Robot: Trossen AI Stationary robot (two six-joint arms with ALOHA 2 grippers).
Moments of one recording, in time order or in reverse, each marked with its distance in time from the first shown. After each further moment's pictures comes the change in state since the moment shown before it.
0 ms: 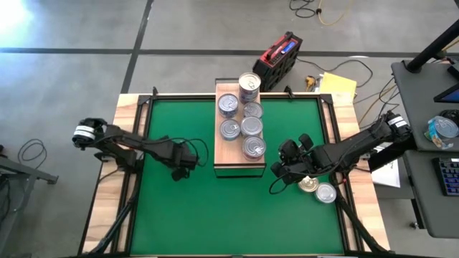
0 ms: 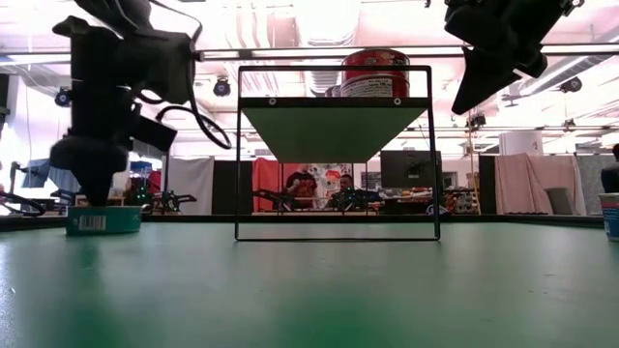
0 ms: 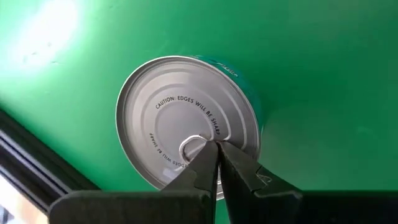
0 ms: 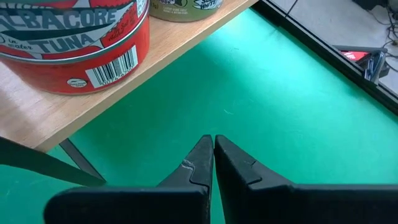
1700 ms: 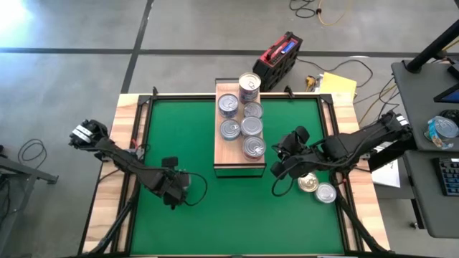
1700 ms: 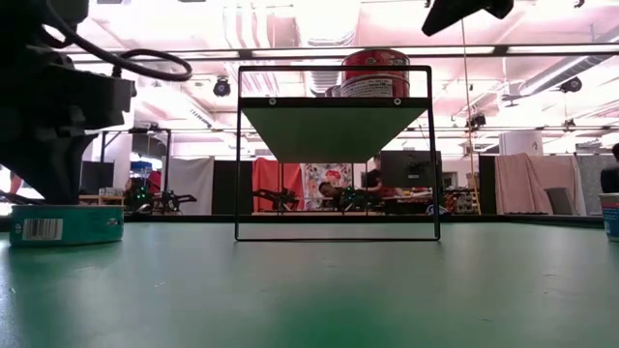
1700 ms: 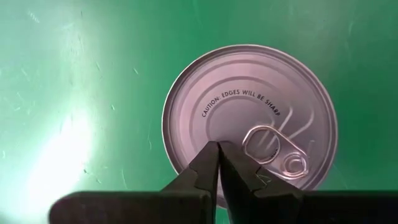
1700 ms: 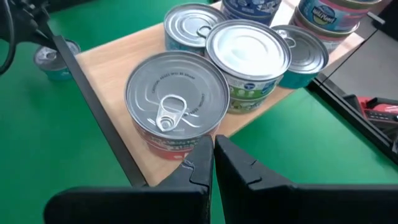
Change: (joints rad) left arm -0.449 -0.010 0.003 0.137 -0.080 0.055; right arm 0.016 -0.023 0.278 -0.008 -0.035 -0.264
